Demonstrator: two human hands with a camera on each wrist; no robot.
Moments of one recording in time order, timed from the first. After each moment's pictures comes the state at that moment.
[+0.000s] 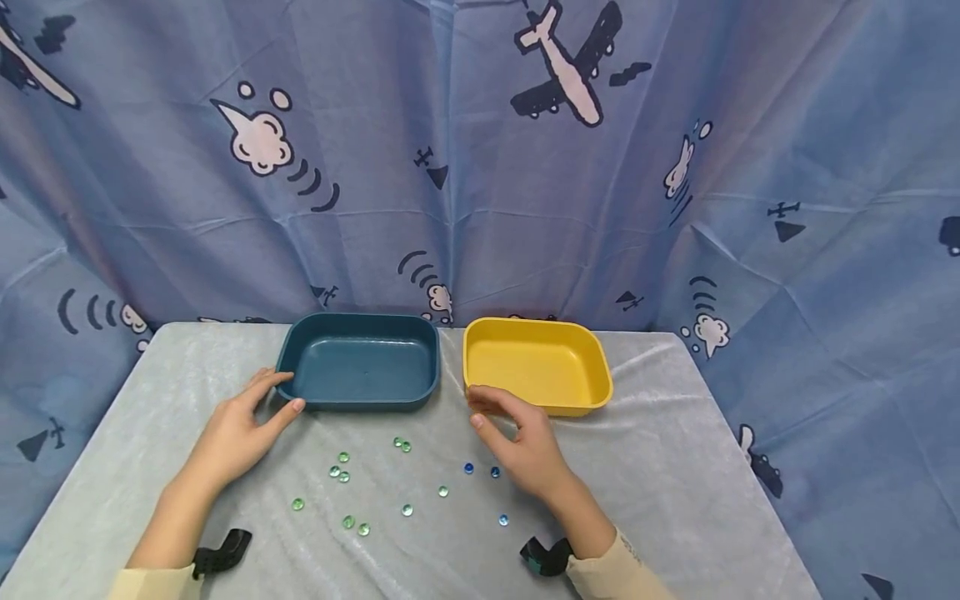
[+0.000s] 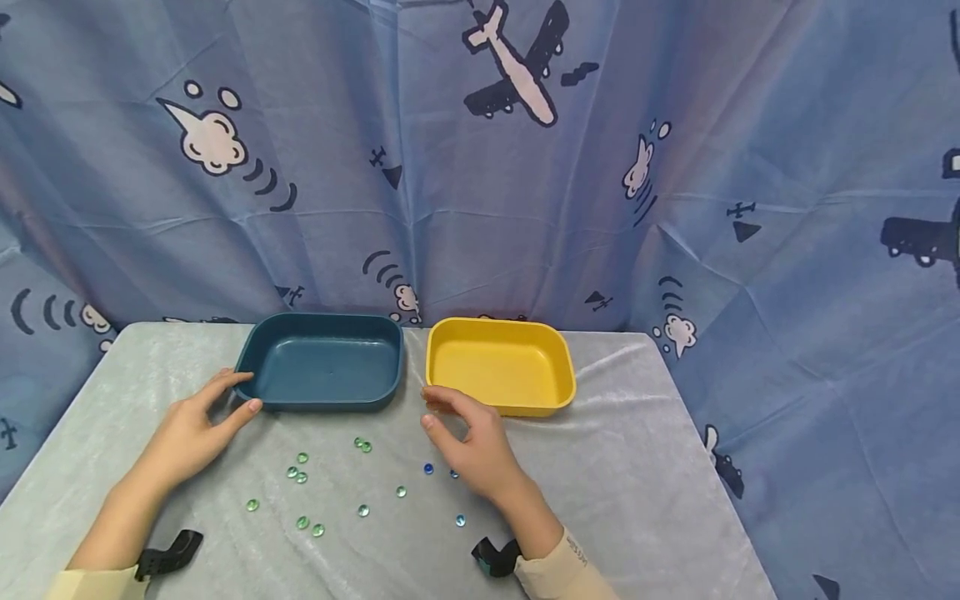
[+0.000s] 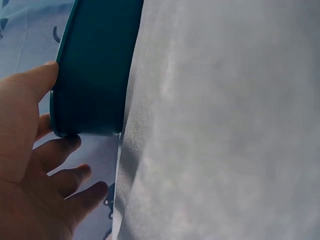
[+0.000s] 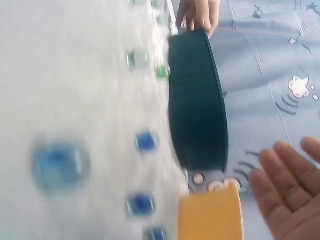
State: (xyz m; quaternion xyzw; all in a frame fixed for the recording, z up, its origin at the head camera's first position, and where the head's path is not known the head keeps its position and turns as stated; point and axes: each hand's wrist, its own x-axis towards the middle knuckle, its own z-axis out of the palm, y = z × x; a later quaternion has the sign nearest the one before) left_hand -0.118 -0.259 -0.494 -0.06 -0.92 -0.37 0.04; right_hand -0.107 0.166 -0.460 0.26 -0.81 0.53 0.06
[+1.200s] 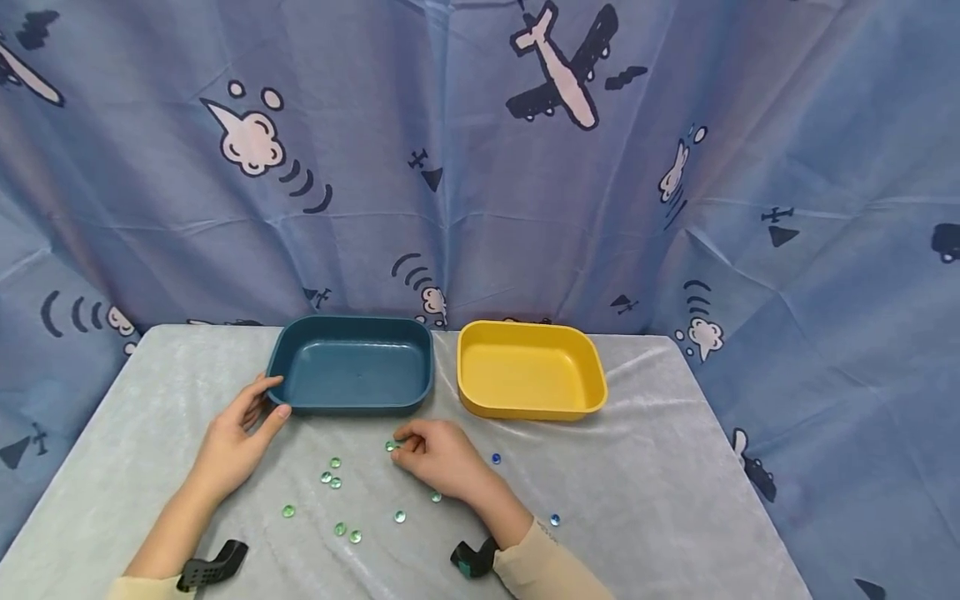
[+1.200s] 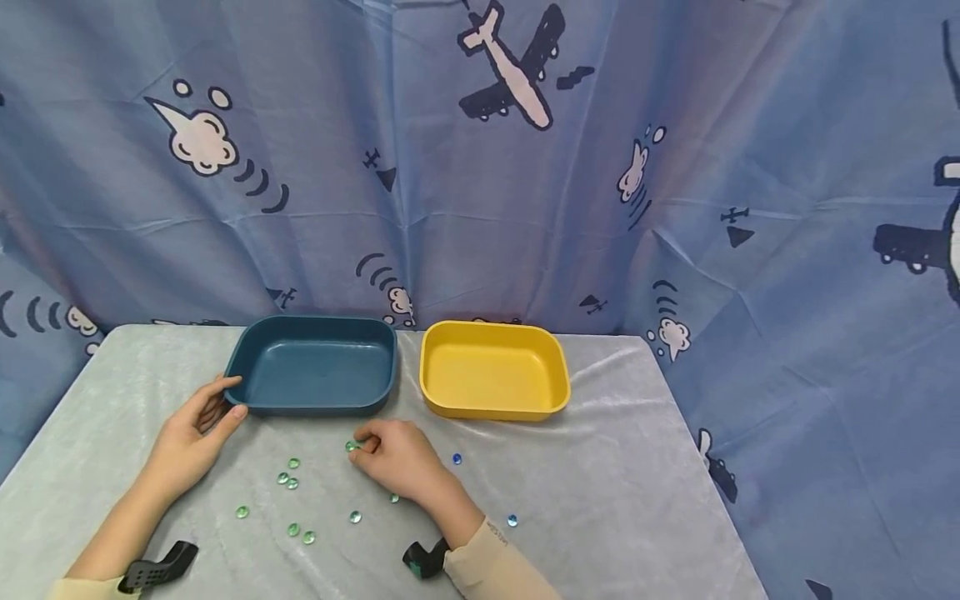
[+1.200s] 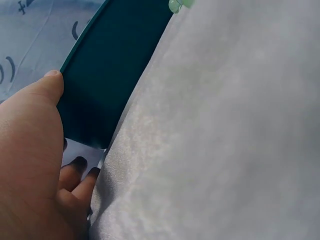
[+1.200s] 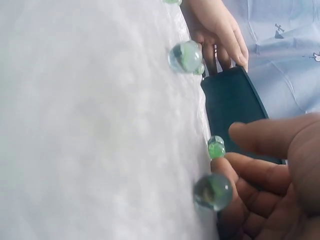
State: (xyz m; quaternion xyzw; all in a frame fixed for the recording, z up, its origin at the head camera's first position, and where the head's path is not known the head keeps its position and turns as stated) left_hand -0.117 -0.256 -0.531 -0.07 -0.87 -0.47 0.10; right_hand -0.124 0.081 -0.501 0.19 -0.87 0.43 -0.13
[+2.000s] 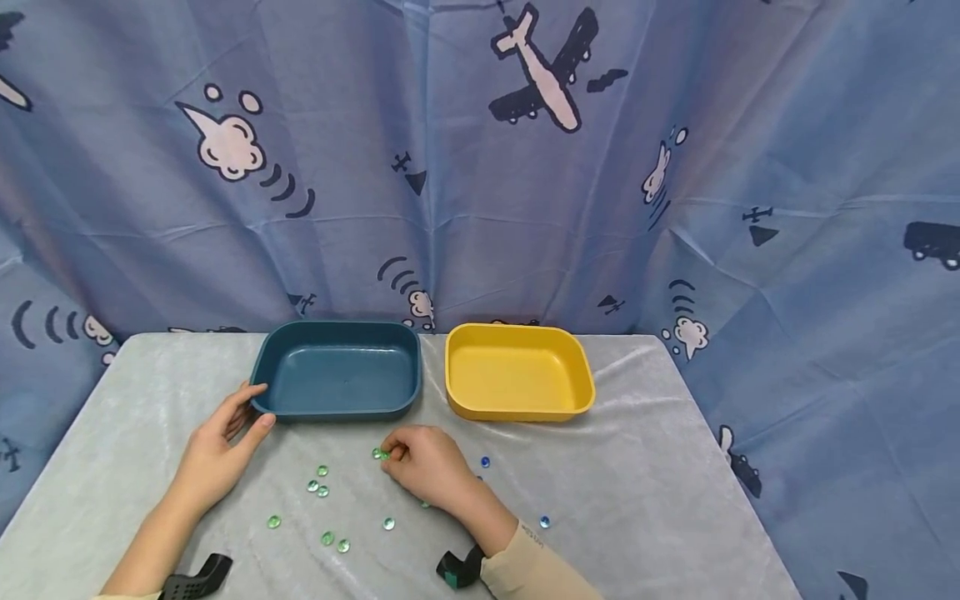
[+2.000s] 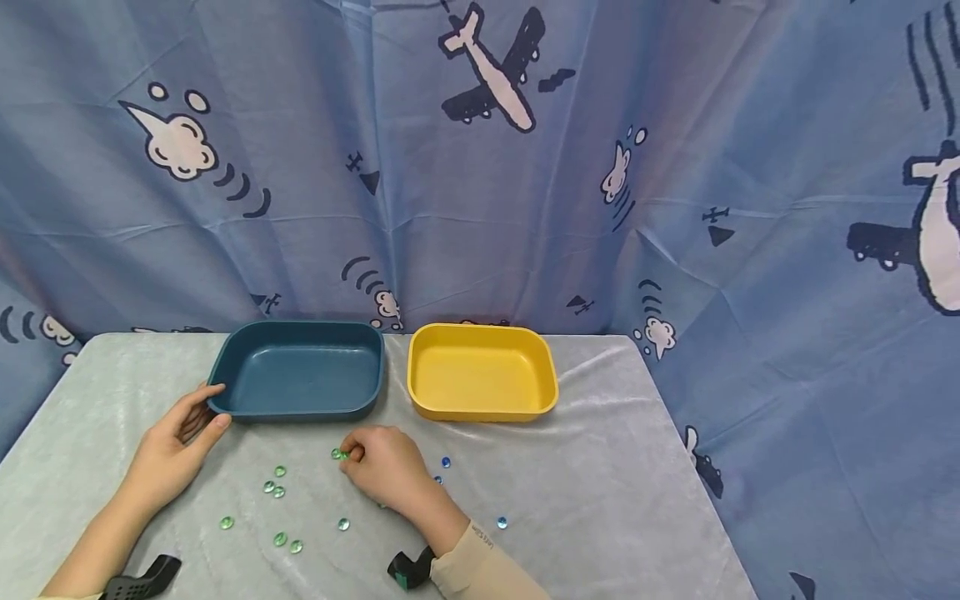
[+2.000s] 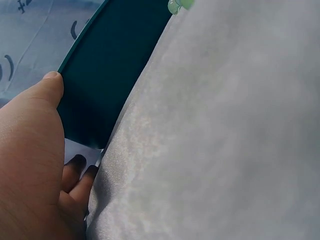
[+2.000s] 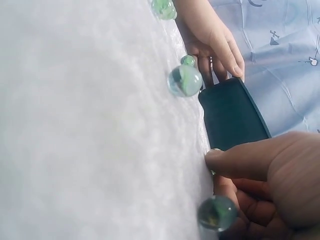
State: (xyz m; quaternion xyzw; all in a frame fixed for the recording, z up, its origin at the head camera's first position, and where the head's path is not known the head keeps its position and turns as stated) left_hand -0.115 -0.254 -0.531 -0.07 -0.88 -0.46 0.11; right_hand -0.121 0.075 -0.505 0.20 -0.91 0.36 -0.09
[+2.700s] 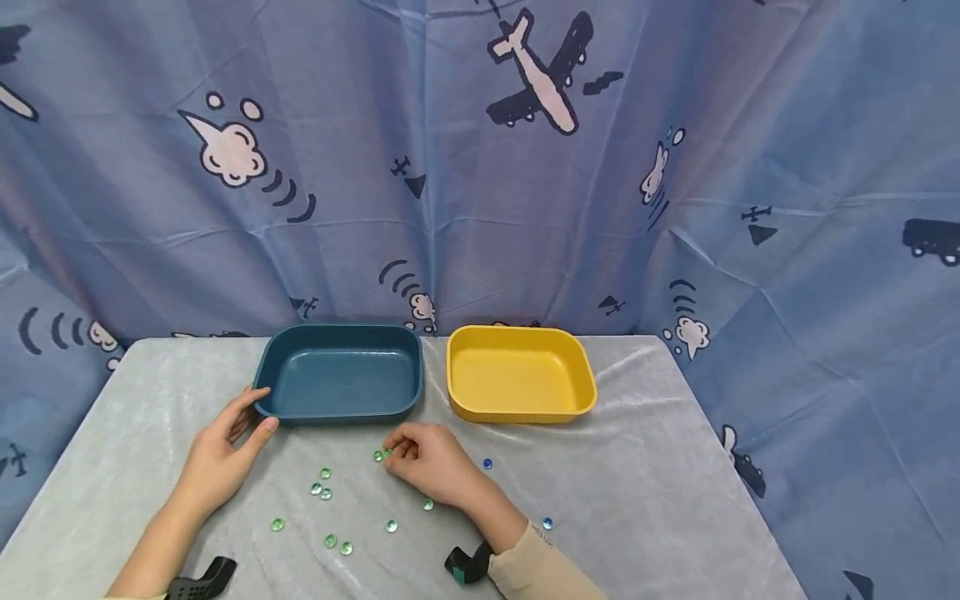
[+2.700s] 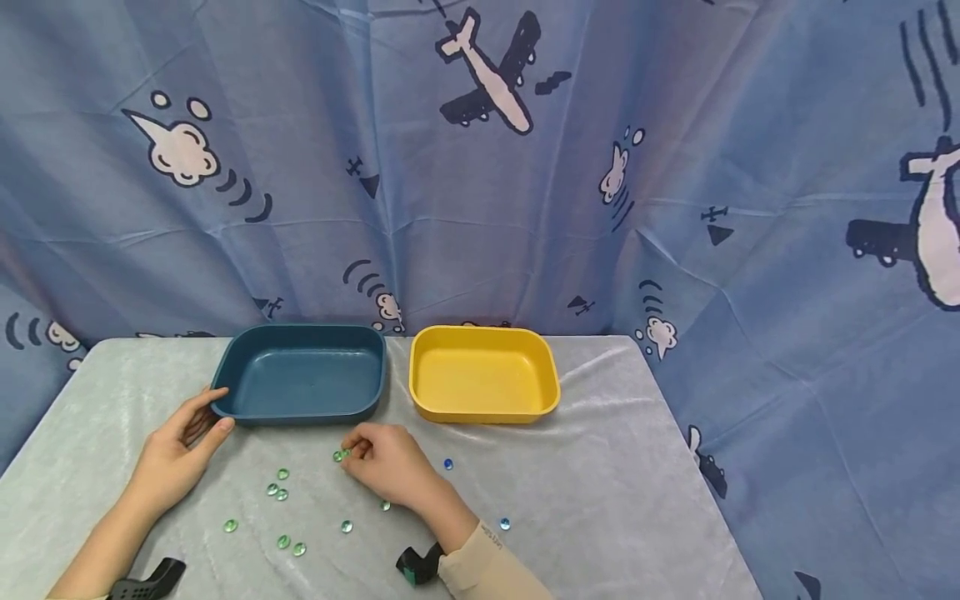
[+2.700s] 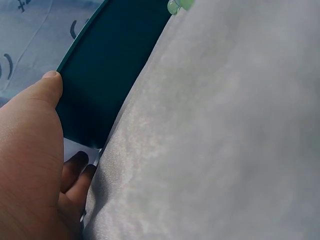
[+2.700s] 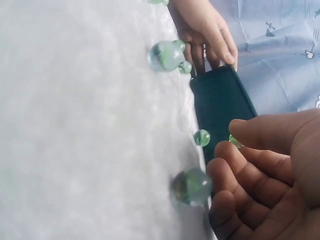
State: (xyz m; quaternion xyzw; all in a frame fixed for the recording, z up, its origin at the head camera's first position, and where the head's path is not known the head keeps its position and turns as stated) left_hand -0.115 -0.255 -0.533 -0.08 -0.88 -0.45 0.13; right_hand -0.123 0.085 -0.496 0.19 -0.84 0.49 -0.16
